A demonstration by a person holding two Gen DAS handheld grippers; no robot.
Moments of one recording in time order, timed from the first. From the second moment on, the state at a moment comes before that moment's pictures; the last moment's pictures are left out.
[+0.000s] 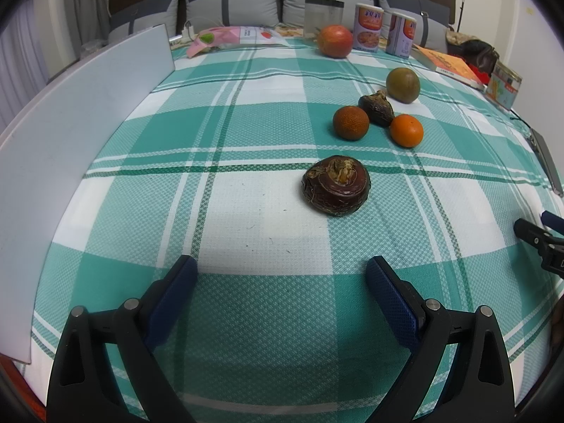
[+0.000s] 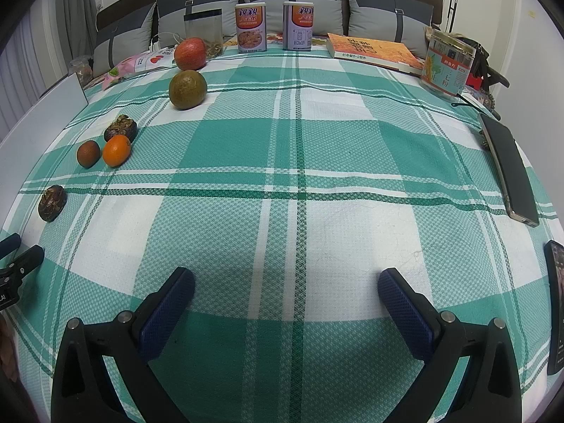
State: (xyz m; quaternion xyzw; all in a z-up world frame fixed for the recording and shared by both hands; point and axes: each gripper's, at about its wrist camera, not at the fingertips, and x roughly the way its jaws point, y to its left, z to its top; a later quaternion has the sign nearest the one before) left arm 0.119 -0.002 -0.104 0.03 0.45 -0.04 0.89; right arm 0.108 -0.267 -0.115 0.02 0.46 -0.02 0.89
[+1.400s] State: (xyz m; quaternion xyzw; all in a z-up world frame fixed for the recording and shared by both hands) left arm 0.121 0.052 -0.045 -0.07 0.46 -0.10 0.88; right arm 0.210 -0.152 -0.079 0.03 0.46 0.19 0.87
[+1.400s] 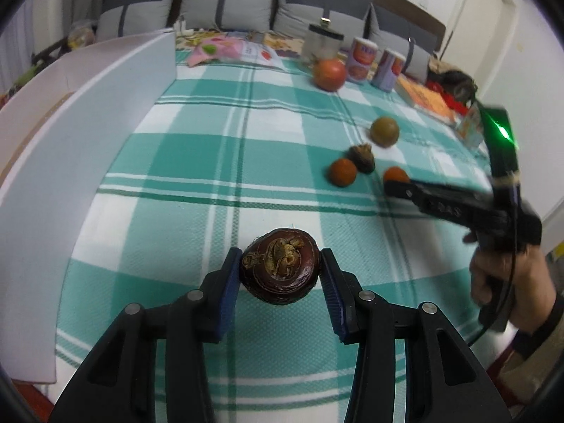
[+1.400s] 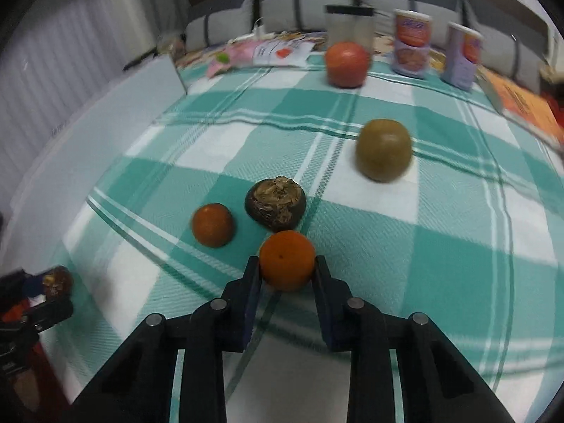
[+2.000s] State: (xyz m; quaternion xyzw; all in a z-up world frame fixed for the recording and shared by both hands) left arm 0.109 0.282 0.029 -0.18 0.45 0.08 0.87; right arm 0.187 0.163 0.054 0.01 0.45 0.46 0.76
